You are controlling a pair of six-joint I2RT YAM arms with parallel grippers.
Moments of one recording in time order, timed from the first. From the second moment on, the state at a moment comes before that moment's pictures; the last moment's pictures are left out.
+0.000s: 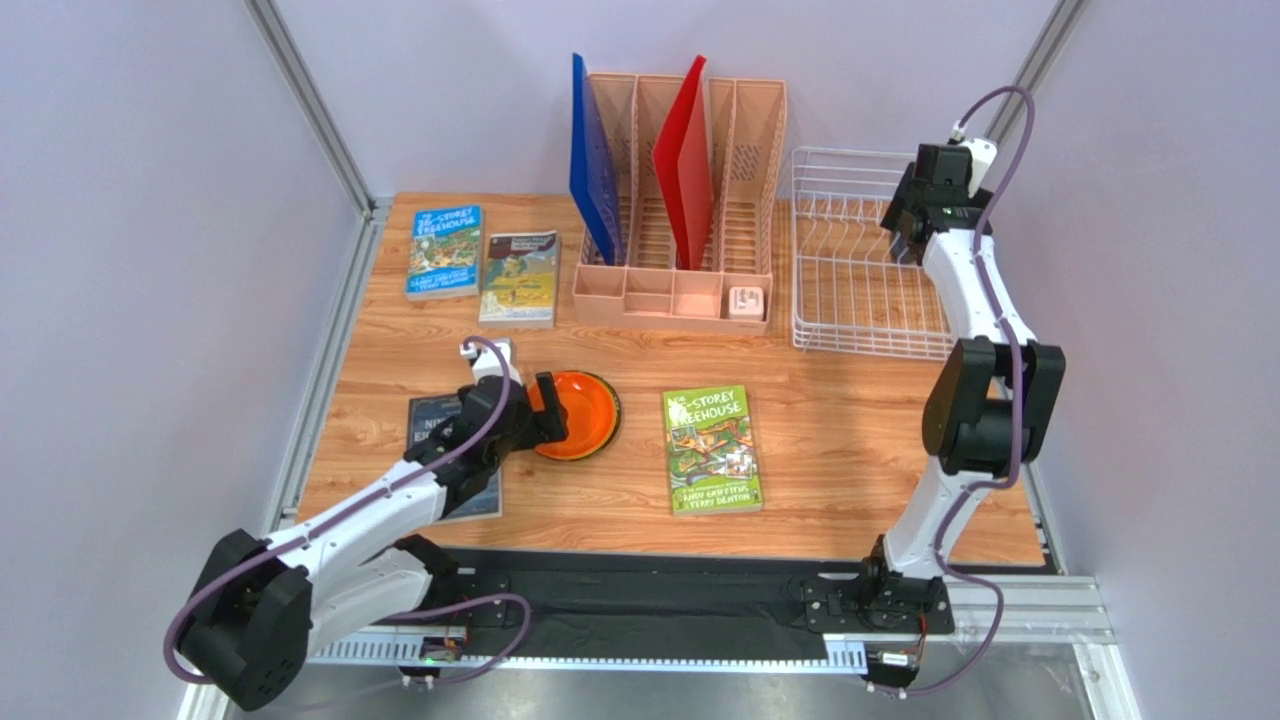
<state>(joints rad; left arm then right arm) -0.56 1.00 0.39 -0.04 -0.30 -0.59 -0.09 1.83 1.65 -0.43 0.39 0.28</state>
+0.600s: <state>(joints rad) -0.56 1.29 0.67 0.03 -0.05 -0.46 -0.15 2.32 2.15 -0.43 0.41 0.11</state>
